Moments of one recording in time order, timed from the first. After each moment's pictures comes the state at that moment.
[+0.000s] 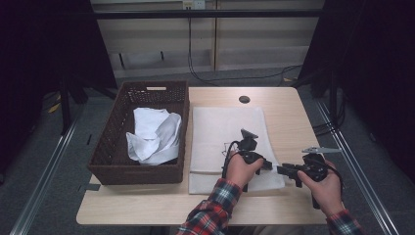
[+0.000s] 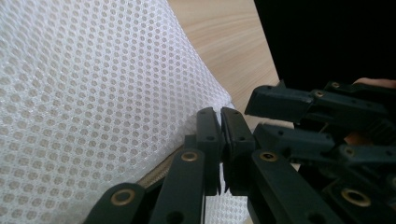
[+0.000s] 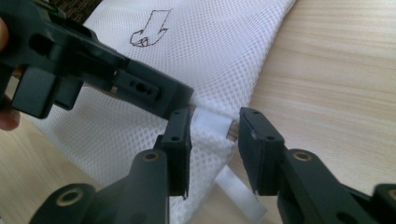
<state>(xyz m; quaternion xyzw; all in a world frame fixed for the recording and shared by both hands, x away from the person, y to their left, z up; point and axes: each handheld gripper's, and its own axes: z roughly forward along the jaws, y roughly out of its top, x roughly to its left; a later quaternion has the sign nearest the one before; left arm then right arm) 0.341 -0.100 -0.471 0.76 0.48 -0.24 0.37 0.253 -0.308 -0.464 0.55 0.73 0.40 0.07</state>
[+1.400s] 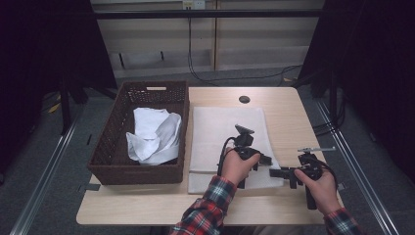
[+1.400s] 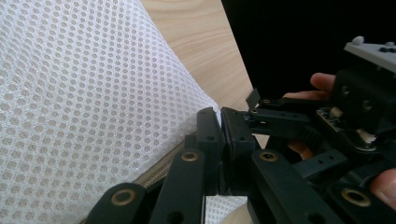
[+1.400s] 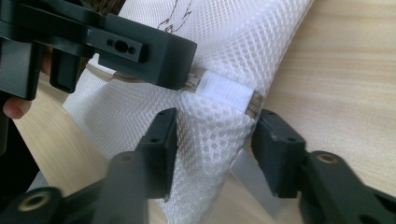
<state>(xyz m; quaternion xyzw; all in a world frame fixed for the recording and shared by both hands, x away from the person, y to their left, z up) 0.345 -0.088 -0.460 0.74 0.47 -0.26 0.40 0.262 -0.304 -0.477 0.57 0.70 0.42 -0.03</state>
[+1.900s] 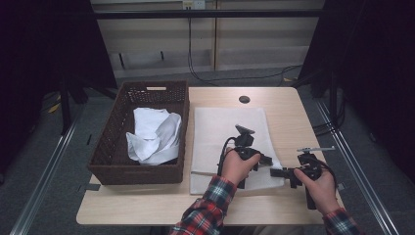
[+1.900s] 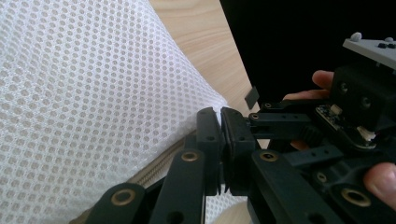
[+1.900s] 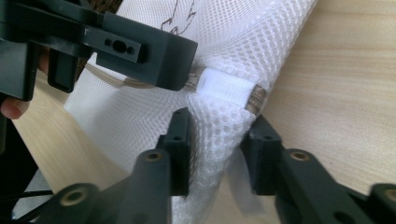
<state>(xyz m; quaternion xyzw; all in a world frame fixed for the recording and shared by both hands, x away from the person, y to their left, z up) 0.345 -0.089 -0.461 0.74 0.47 -0.27 0.40 0.263 -0.304 -0.474 0.57 0.70 0.42 -0.03</state>
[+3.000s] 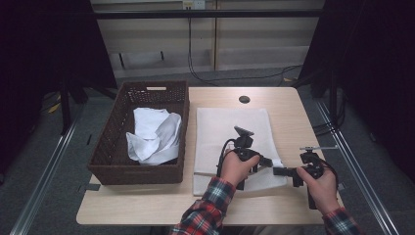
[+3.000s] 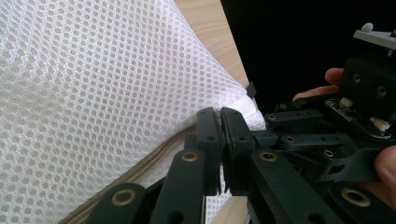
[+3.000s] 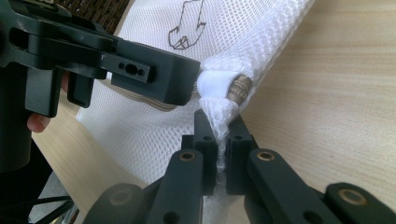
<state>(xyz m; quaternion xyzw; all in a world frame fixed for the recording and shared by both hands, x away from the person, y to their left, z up) 0.343 -0.087 -0.466 0.73 0.47 -0.28 0.40 0.261 -0.306 -0.467 0.59 0.69 0.42 -0.04</state>
